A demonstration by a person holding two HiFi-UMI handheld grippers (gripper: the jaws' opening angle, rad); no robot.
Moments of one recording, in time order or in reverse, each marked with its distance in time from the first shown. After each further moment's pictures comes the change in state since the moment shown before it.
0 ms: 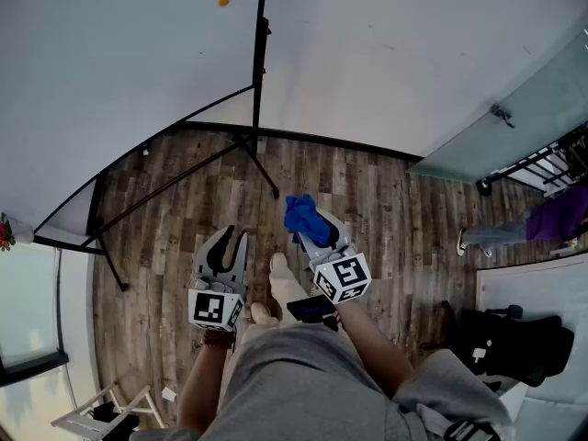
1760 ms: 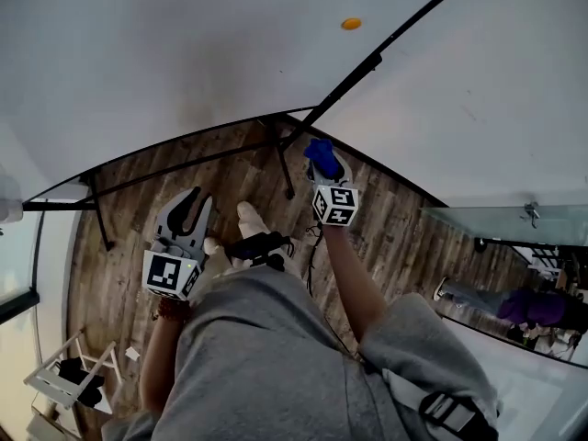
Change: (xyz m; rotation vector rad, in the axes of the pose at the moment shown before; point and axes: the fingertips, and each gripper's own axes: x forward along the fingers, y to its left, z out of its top) left arm 0.135 0.296 0.010 -0.016 0.121 0.167; right arm 0.407 -0.168 -0.082 -0.076 0.199 -0.081
